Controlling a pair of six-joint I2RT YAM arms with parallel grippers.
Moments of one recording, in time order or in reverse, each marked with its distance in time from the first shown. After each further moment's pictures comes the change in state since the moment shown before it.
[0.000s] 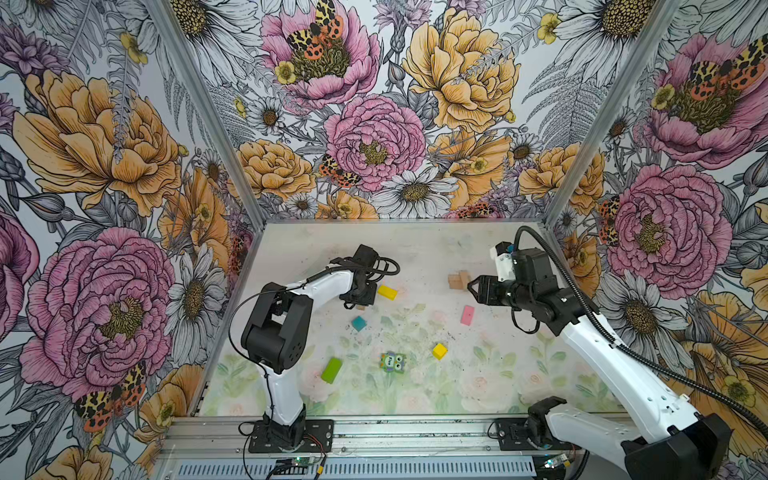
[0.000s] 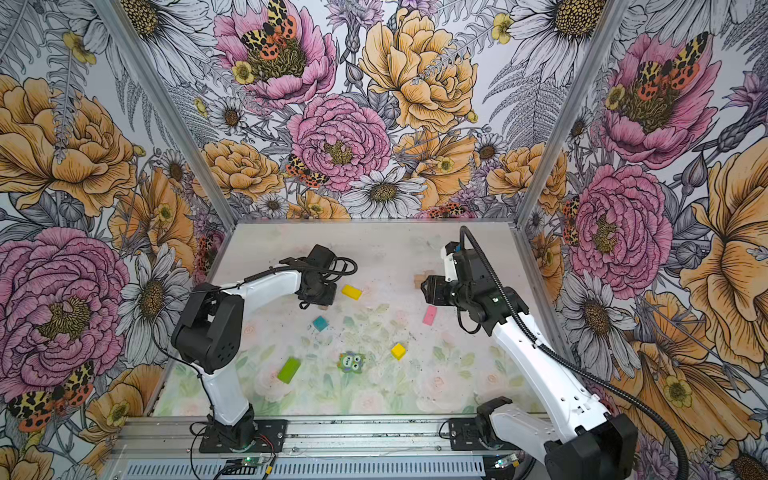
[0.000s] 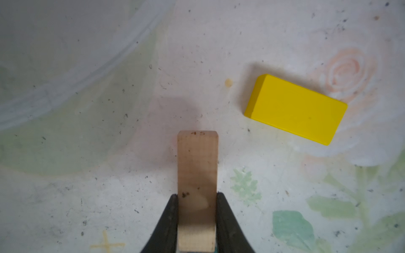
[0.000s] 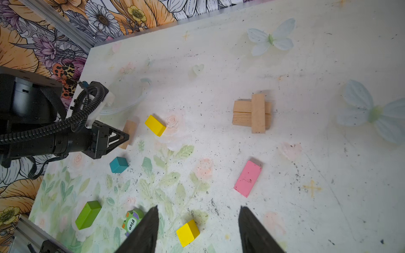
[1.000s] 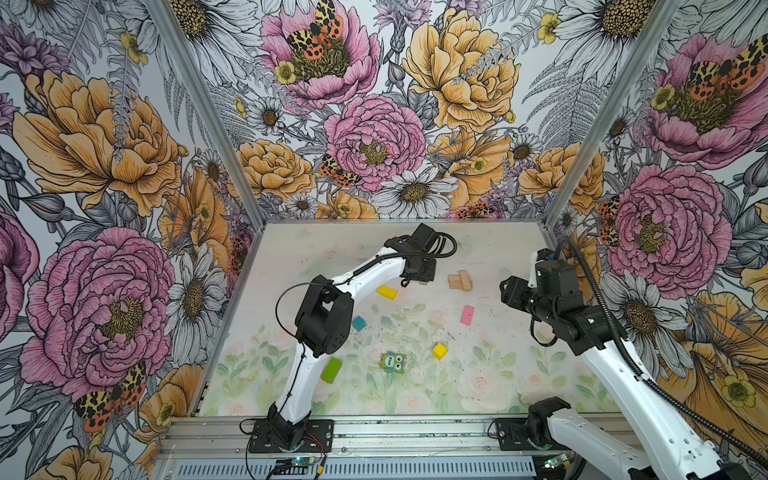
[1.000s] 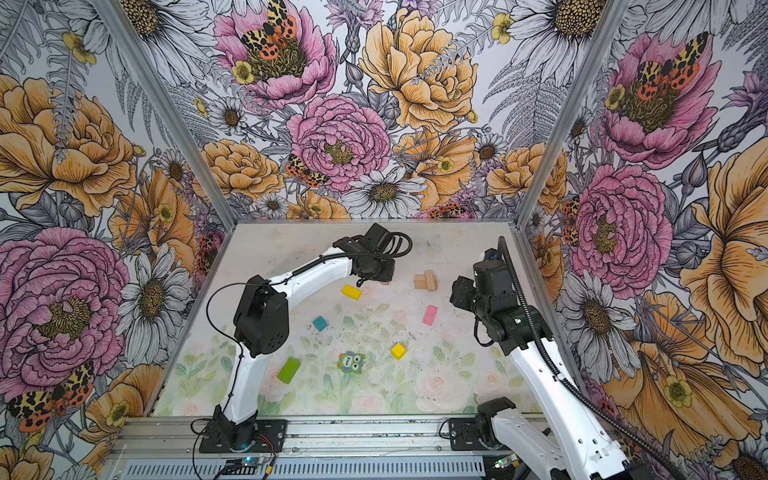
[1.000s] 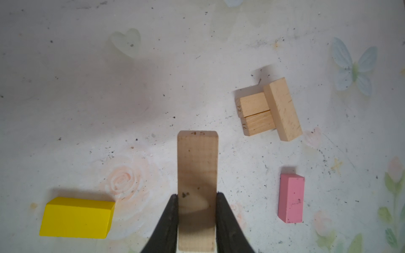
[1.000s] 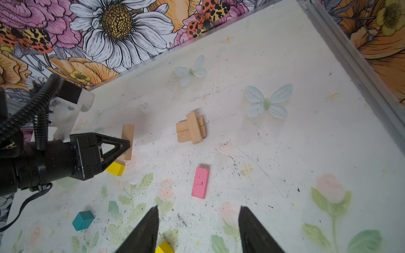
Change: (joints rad) left arm -0.273 0.352 0.692 -0.082 0.083 -0.212; right arm -0.085 -0.183 -0.042 -0.083 0.275 0.169
